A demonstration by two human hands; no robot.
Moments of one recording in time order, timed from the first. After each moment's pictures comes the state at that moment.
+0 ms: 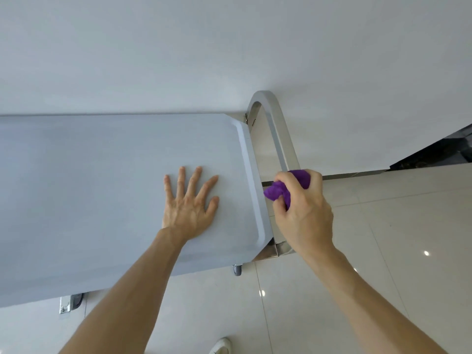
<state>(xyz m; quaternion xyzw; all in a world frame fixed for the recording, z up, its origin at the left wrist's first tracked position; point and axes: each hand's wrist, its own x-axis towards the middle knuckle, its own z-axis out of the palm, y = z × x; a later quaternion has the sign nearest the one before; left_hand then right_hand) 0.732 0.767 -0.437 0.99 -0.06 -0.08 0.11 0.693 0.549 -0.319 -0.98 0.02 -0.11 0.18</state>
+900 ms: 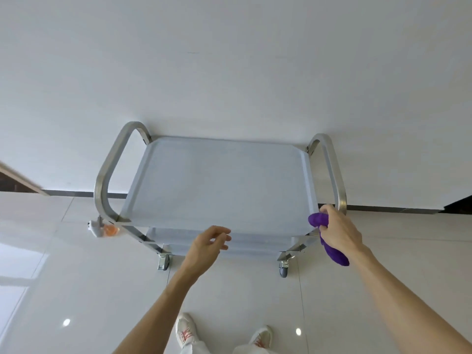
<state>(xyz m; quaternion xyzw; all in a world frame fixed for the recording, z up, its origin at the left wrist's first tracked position) 0.471 0.913 -0.244 0.76 0.19 -0.13 0.61 0.589 0.588 -0.243 -0.97 0.05 0.16 0.16</state>
